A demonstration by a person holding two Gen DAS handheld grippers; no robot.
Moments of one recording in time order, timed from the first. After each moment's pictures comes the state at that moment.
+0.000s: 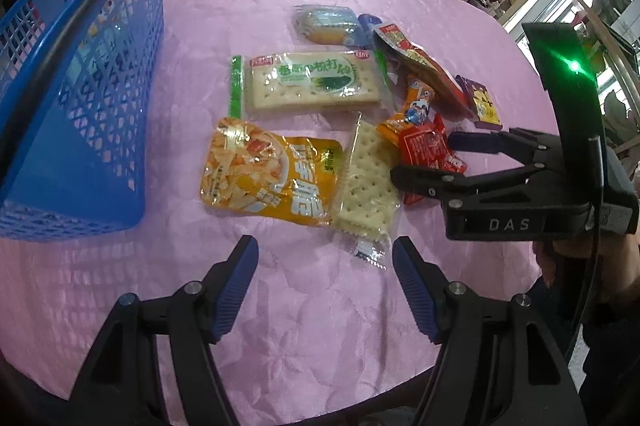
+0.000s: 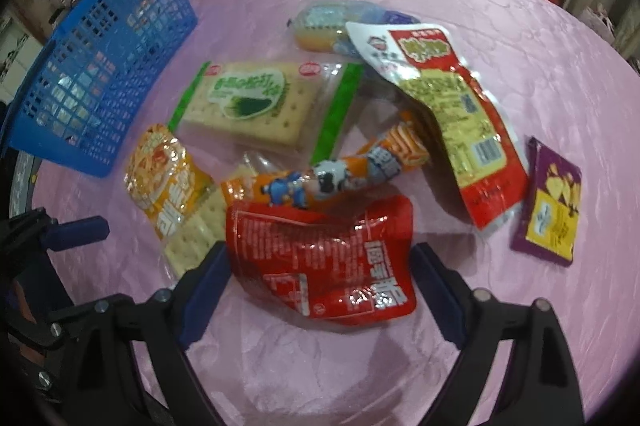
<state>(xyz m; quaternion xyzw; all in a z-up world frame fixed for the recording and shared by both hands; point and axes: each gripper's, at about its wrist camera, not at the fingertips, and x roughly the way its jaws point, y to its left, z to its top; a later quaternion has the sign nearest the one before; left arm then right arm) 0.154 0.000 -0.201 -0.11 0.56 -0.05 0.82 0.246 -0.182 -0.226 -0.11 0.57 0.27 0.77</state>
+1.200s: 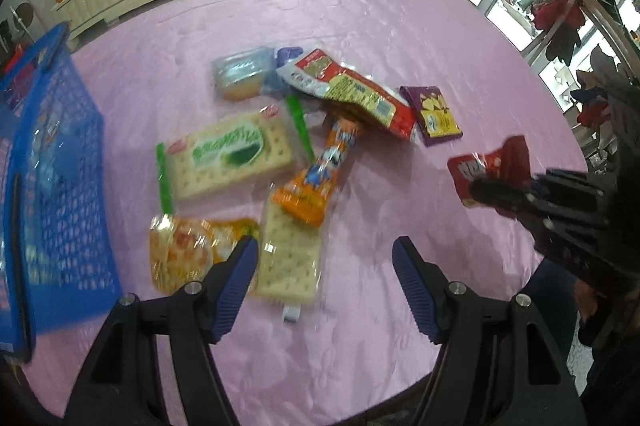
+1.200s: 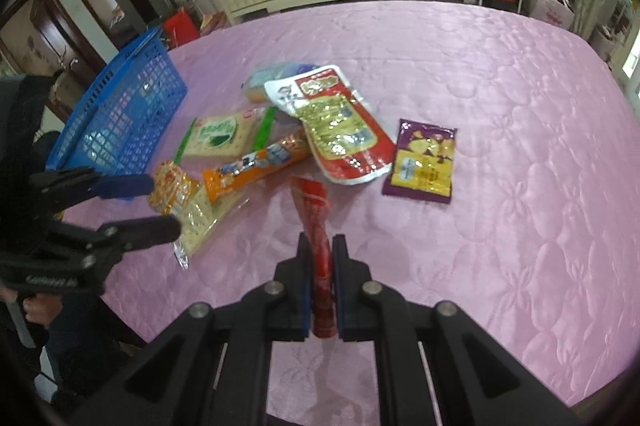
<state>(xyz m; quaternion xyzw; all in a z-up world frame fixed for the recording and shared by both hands) 0.218 -0.072 -0.174 -0.03 0.56 -0.10 0.82 0.209 -0.287 -0.170 -0.01 0.51 0.24 0.82</state>
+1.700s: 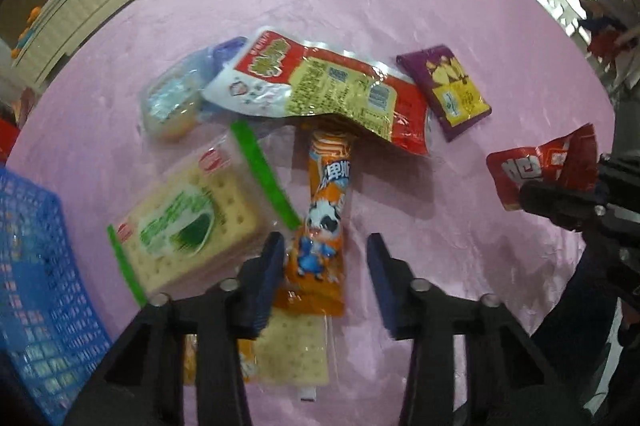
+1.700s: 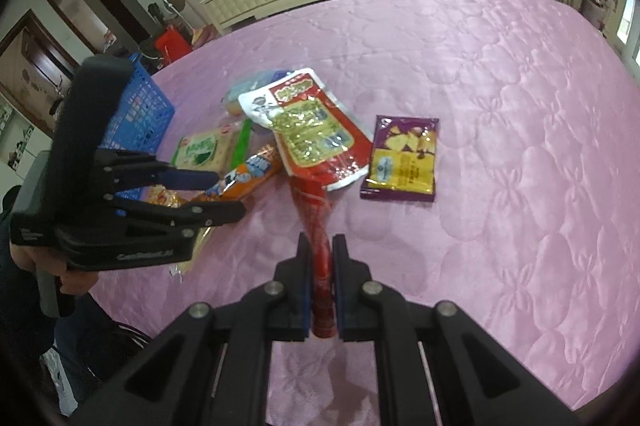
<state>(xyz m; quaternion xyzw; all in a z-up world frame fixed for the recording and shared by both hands) 0.291 -0.117 -0.222 0.09 0.62 -0.14 0.77 0.225 -0.307 -0.181 0.04 0.53 0.23 0.82</state>
